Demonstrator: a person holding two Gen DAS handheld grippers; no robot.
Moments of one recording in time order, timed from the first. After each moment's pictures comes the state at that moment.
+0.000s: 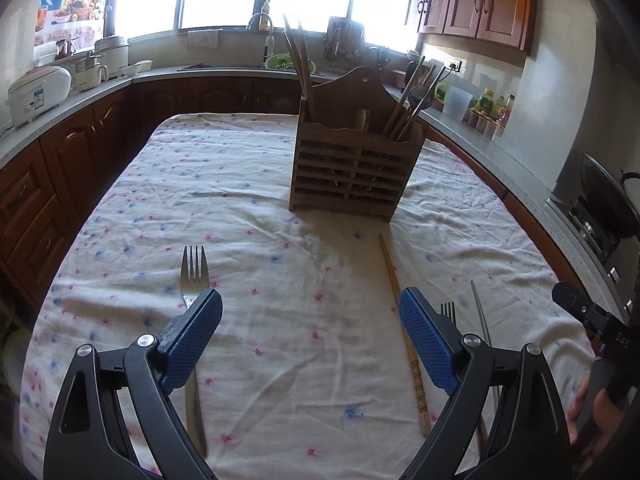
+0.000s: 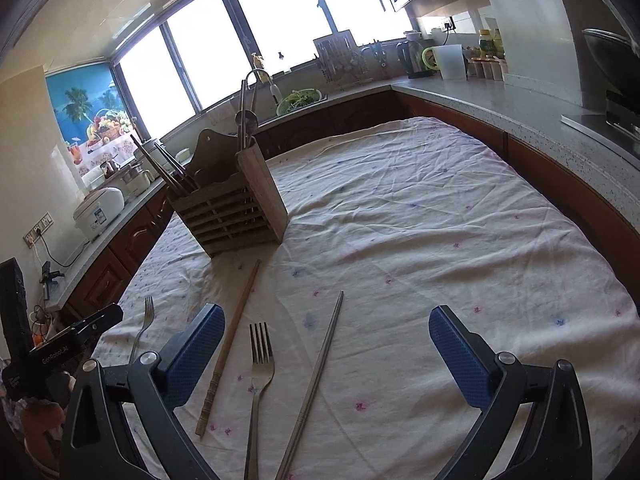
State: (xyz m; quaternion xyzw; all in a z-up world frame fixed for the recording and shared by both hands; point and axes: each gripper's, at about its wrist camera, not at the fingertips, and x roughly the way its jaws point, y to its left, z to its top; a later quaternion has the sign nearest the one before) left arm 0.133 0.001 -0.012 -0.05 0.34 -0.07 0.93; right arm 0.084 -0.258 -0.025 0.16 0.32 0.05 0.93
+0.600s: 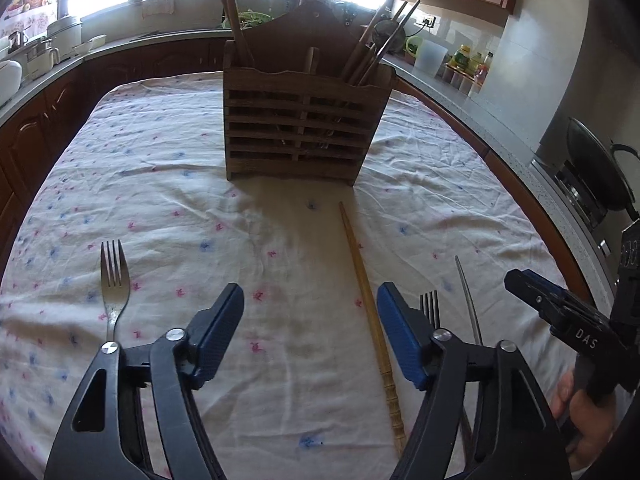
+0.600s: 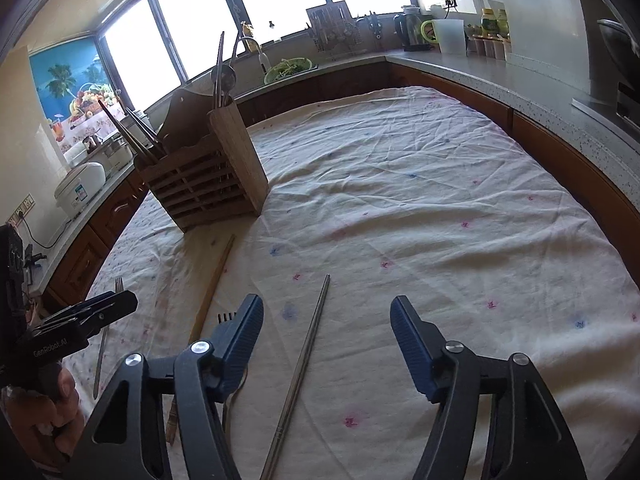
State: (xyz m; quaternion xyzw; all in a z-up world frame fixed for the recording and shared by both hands) left arm 0.182 -0.043 -0.040 -0.03 0.42 -0.14 0.90; right arm 0.118 -0.251 -0.050 0.14 0.38 0.04 0.91
